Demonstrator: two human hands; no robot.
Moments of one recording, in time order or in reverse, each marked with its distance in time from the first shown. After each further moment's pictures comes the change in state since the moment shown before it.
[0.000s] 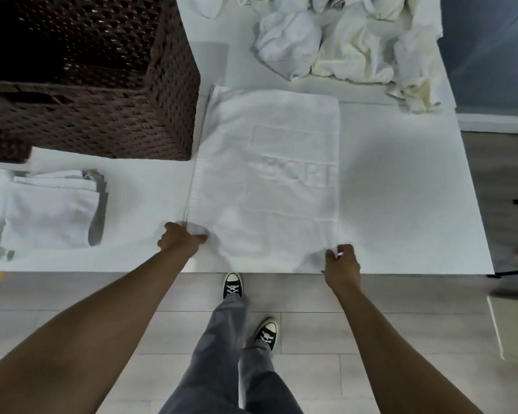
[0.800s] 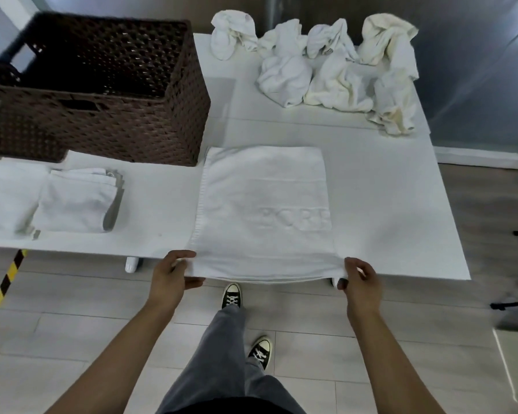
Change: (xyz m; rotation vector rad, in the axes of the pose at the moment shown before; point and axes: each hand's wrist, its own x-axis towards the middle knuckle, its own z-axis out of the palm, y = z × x) left_hand -0.175 -0.082 0.002 -0.793 -0.021 0.285; right_hand -0.058 0.054 -0.082 0.752 0.043 -0.060
